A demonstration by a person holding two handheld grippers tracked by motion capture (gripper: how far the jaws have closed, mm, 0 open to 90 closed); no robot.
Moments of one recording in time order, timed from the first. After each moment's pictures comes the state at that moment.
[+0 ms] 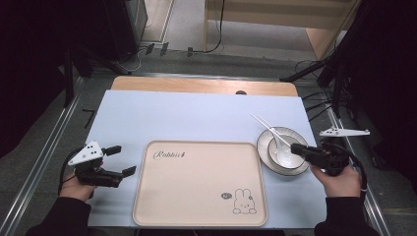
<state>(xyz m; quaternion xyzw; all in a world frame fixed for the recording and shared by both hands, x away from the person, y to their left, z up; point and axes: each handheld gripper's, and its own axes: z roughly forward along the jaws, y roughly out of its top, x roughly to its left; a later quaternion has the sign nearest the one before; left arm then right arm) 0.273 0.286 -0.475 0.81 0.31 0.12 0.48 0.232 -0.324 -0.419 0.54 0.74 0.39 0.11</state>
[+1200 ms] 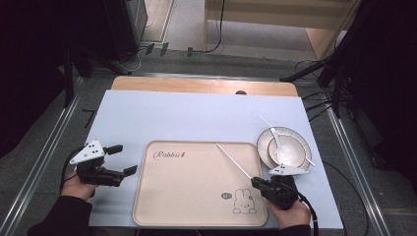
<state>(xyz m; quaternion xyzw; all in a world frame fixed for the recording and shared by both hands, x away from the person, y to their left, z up) 0.275 0.283 -0.474 0.82 0.30 0.12 0.48 0.190 -0.224 -0.512 0.53 0.76 0.36 0.09</state>
